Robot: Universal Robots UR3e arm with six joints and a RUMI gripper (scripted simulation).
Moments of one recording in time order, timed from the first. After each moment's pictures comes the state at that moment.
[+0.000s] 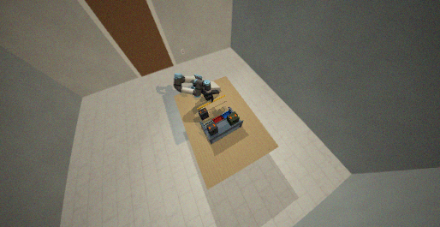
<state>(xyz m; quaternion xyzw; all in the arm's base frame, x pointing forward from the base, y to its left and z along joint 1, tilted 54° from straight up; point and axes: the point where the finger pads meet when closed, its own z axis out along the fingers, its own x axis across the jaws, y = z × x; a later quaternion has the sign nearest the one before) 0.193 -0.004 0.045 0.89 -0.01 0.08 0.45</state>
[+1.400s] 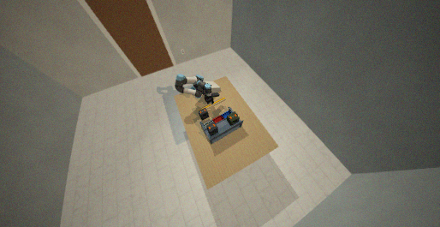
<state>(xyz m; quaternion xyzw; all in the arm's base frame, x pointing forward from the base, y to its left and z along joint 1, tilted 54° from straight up) 0.199 -0.043 0.016 0.89 -0.01 0.08 0.45</state>
